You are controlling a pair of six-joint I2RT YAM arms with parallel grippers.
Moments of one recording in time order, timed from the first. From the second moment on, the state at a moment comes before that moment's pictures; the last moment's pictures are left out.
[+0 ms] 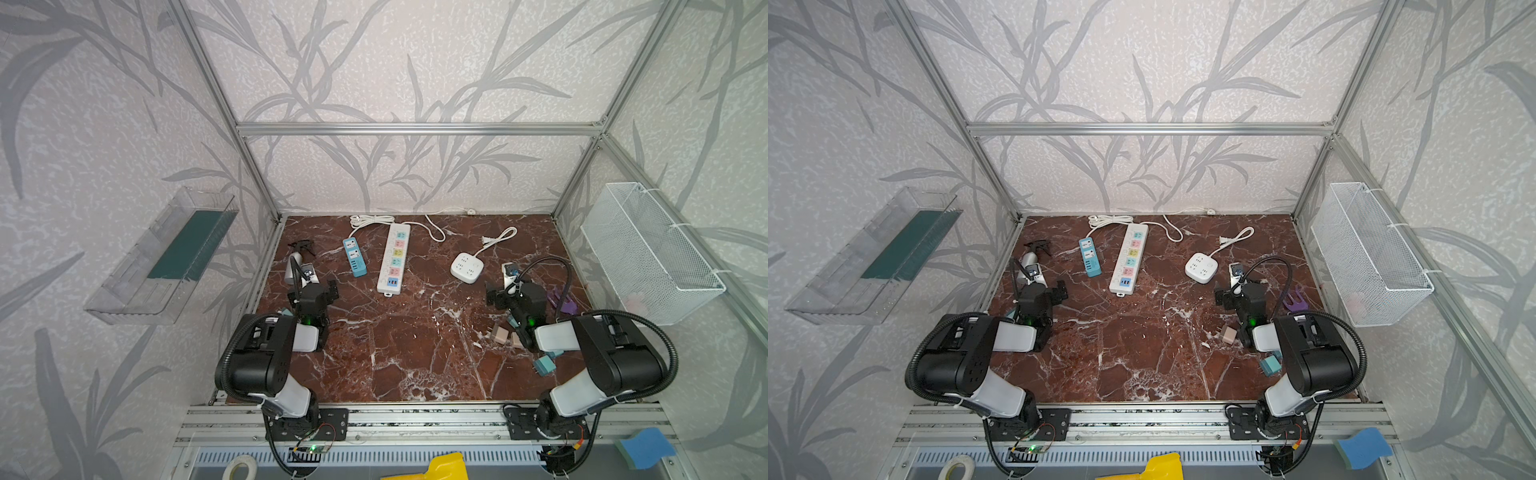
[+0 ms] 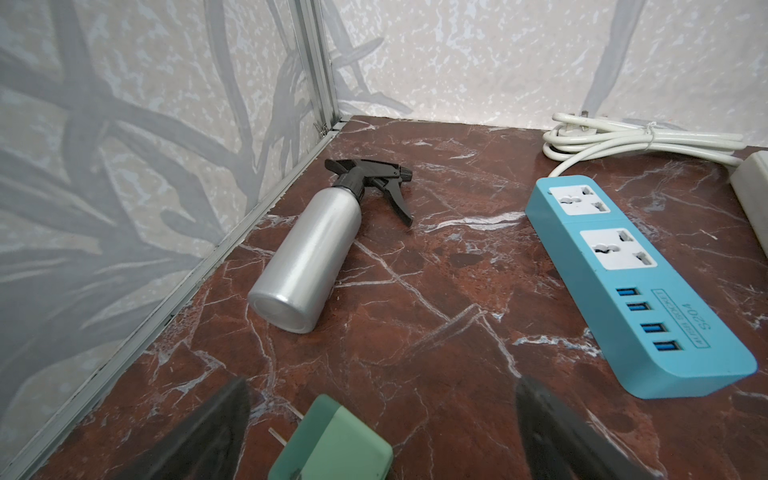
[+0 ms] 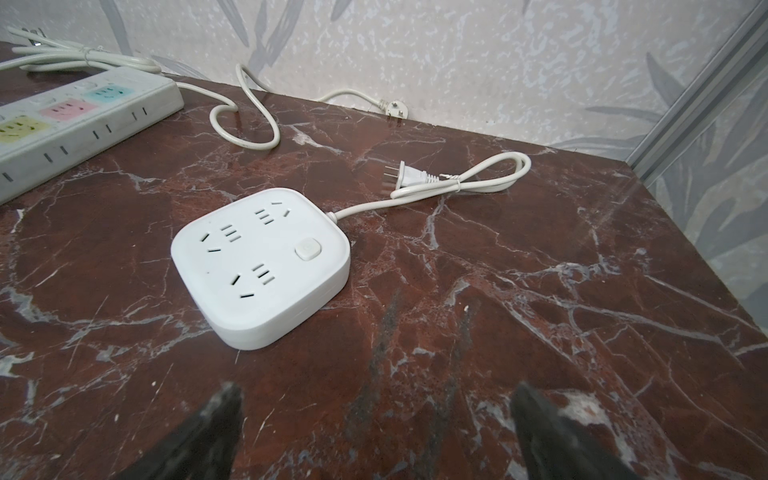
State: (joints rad) left arm -0.04 1.57 0.34 0.89 -0.41 -0.06; right arm 0.14 1.58 0.34 0.89 0.03 -0.10
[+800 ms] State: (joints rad) left arm -0.13 0.98 0.79 0.16 -0.40 -0.10; right arm 0.28 1.16 0.78 0.17 0.19 0.02
